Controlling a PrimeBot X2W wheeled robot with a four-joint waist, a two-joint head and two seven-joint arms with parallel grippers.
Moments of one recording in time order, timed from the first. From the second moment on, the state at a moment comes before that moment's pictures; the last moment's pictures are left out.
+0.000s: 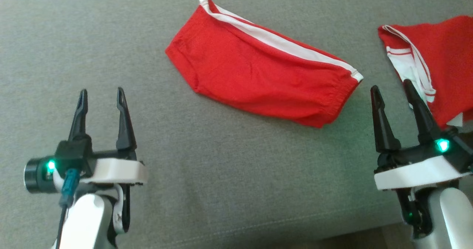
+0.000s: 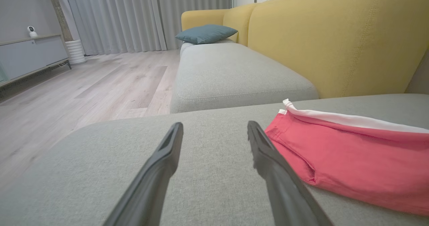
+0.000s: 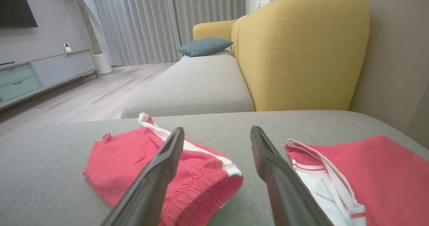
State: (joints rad) left arm -0.16 0.22 -0.28 0.04 -0.20 0.34 -0.26; right arm -0.09 -0.16 0.09 -0.05 0.25 0.13 -0.11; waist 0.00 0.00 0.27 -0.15
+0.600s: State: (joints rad) left arm -0.13 0.23 -0.28 0.04 -0.19 0.33 -0.26; right arm -0.05 -0.14 0.07 -0.09 0.24 0.13 -0.06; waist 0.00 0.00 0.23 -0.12
